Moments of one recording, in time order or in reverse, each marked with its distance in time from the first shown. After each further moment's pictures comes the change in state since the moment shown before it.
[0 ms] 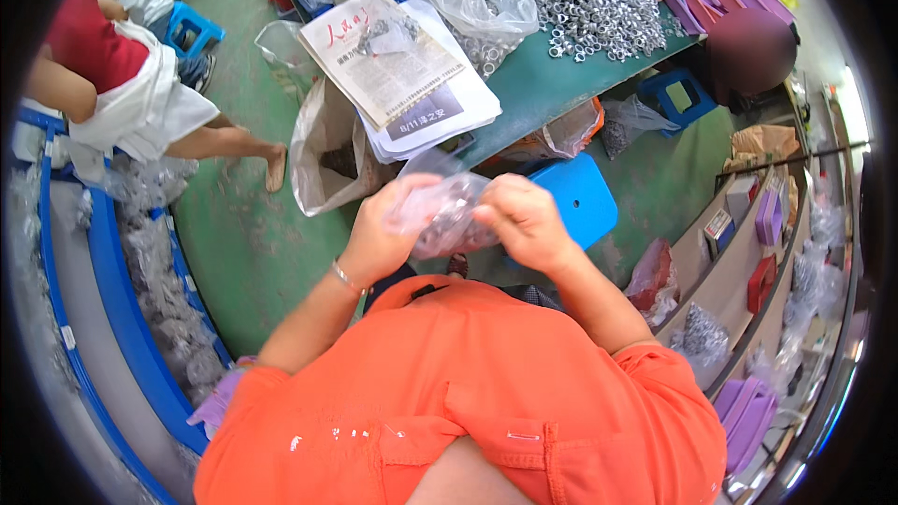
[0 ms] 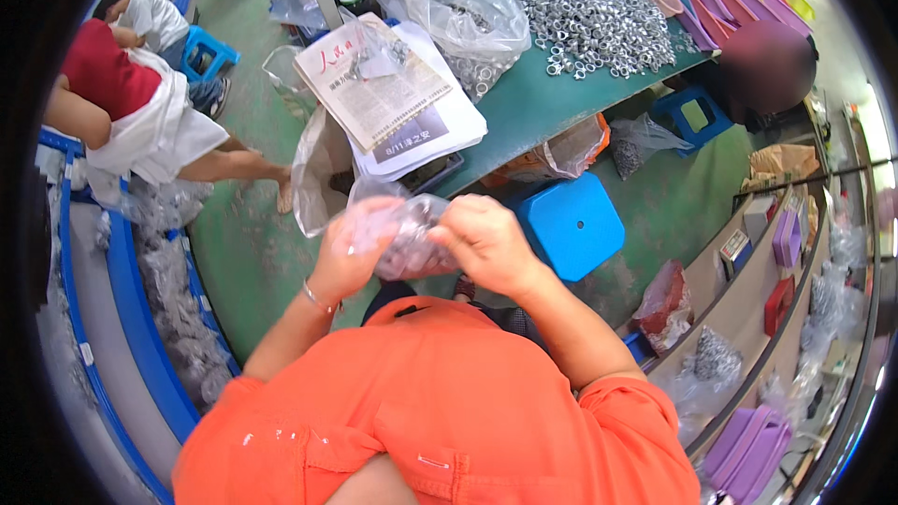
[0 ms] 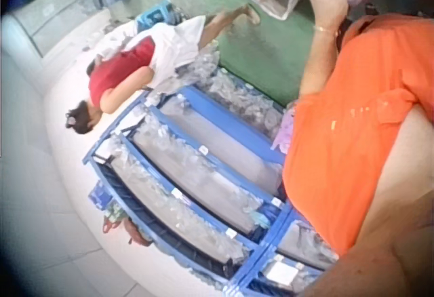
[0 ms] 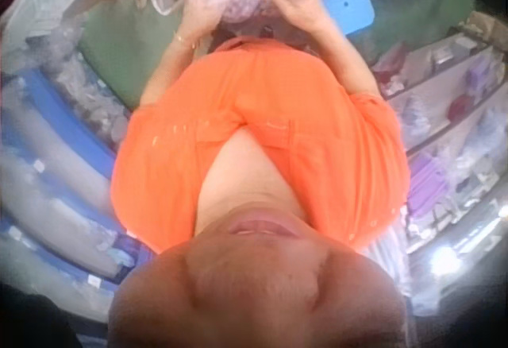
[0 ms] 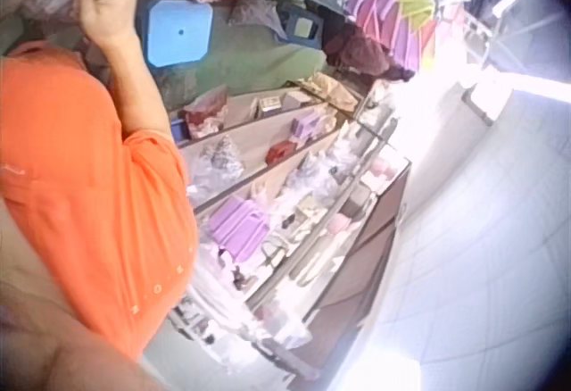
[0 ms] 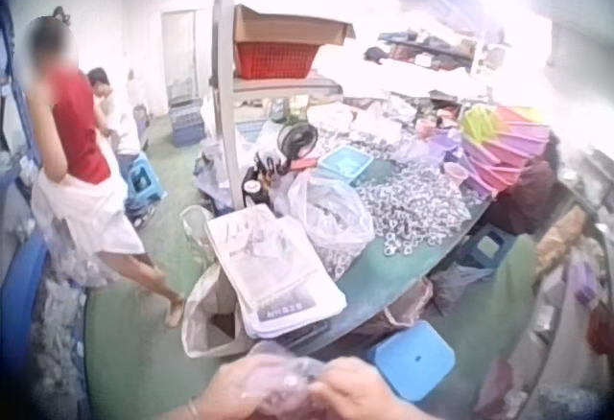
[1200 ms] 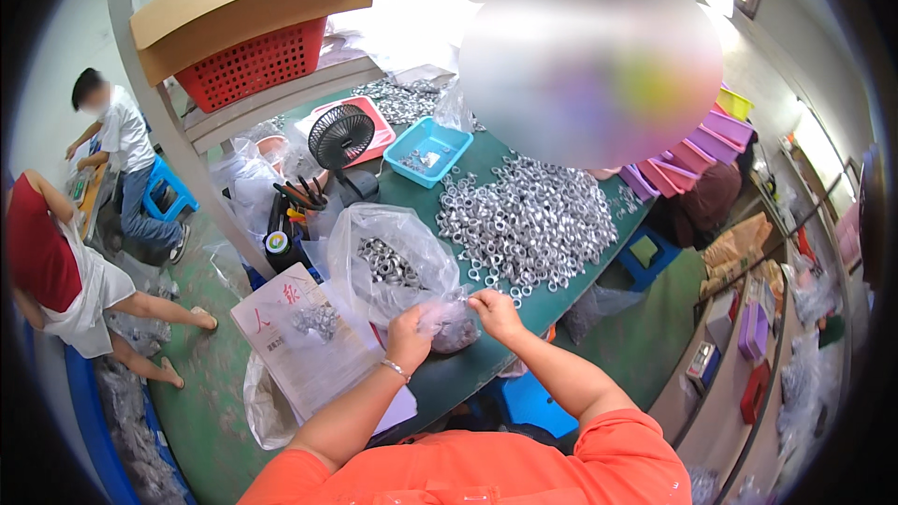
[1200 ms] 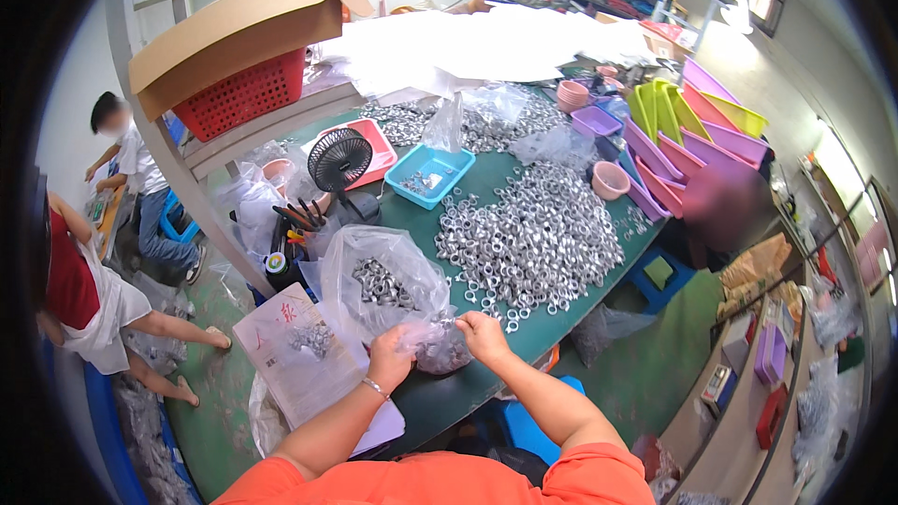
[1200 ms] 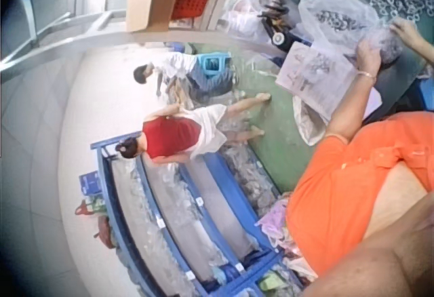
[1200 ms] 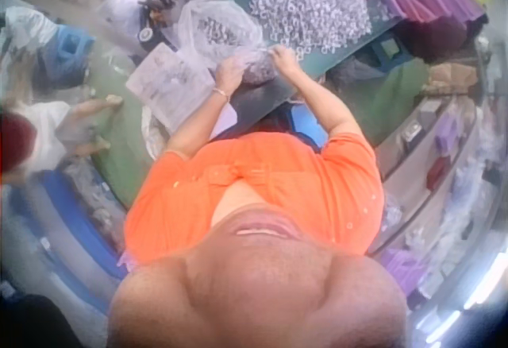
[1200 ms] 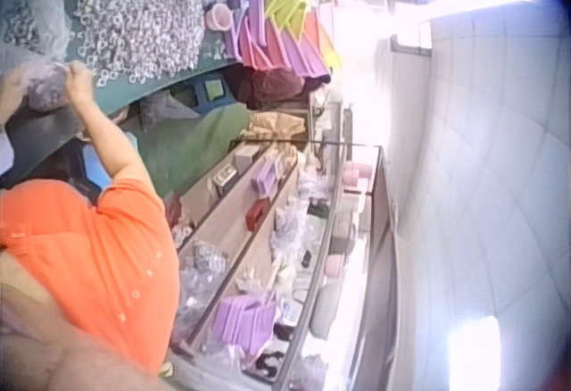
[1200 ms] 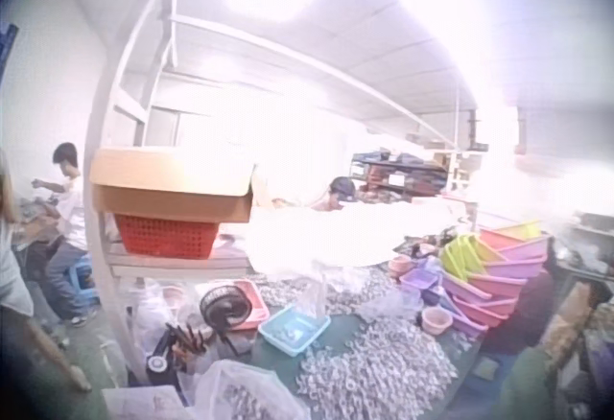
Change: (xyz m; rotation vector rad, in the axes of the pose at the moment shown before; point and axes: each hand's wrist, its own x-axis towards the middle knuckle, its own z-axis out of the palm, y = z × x) left_hand 0.333 -0.112 0.137 0.048 0.221 0.006; right_hand 0.161 0.305 -0.166 -0.280 0.143 0.452
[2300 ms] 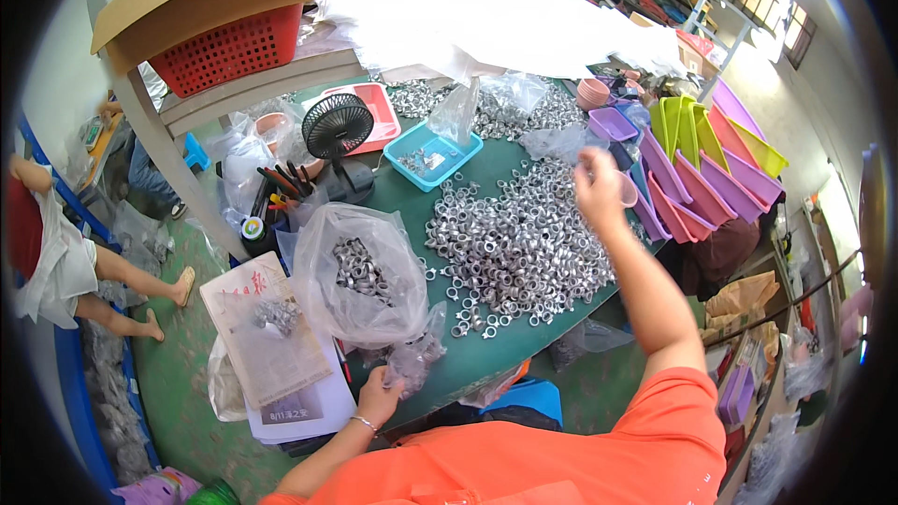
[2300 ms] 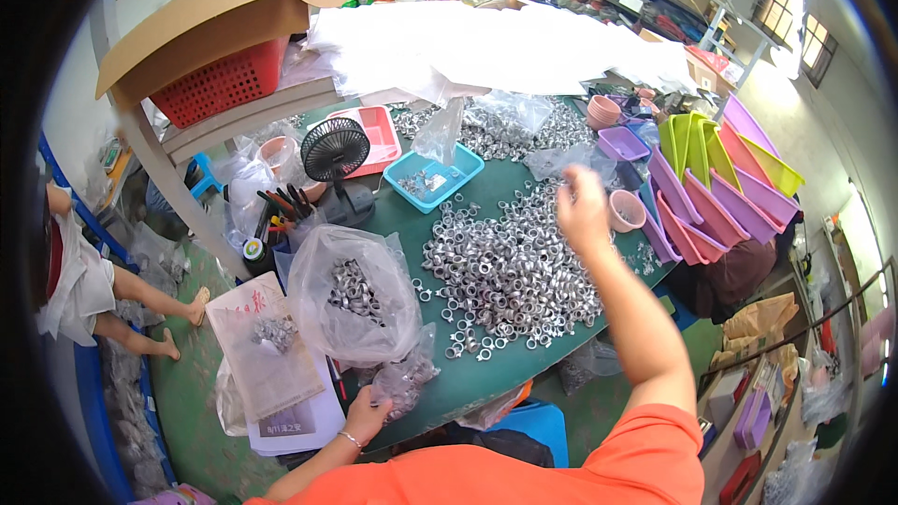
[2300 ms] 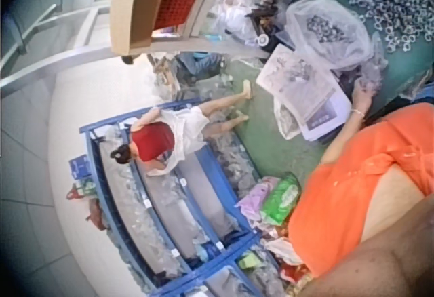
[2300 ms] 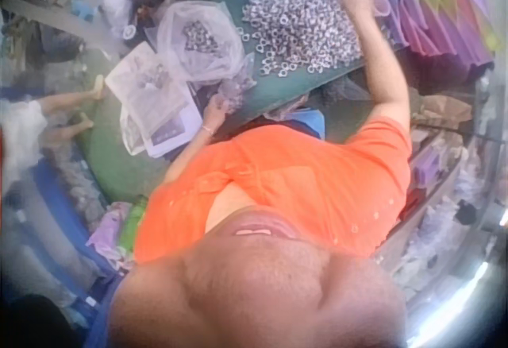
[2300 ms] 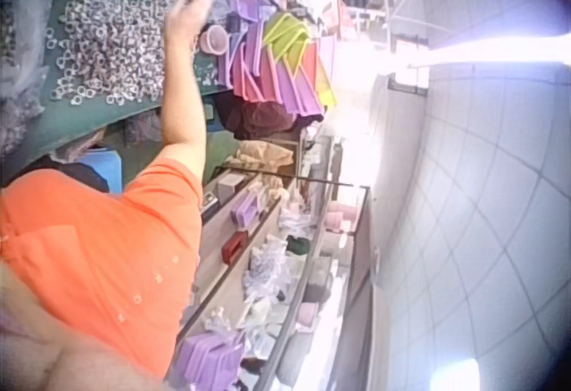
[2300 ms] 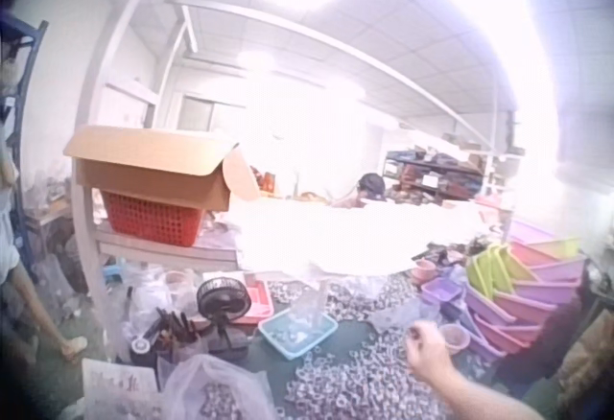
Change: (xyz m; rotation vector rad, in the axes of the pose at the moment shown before) left_hand -0.072 0.006 0.048 0.138 0.009 -0.637; right_hand 0.204 0.000 -0.227 -0.255 0.428 -0.496
